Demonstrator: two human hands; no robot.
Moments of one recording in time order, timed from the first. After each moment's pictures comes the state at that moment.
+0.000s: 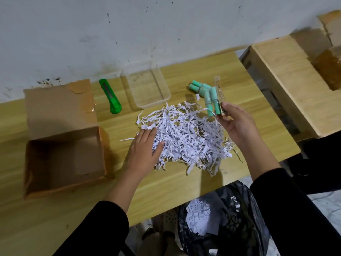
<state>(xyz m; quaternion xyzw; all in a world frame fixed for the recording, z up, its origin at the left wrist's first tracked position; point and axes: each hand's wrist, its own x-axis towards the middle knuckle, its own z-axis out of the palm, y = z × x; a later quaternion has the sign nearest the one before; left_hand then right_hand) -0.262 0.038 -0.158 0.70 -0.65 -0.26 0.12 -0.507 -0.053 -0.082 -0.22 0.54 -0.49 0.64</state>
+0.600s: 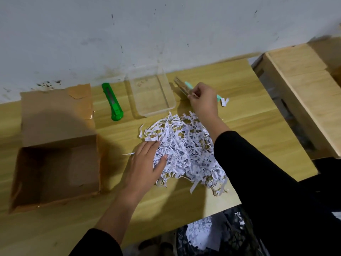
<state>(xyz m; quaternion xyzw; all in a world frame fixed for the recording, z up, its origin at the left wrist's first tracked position) -0.267 0.038 -0.157 0.70 -0.65 -0.22 0.18 -0.413 -0.158 -0.132 -0.62 0.67 -0.30 0.28</state>
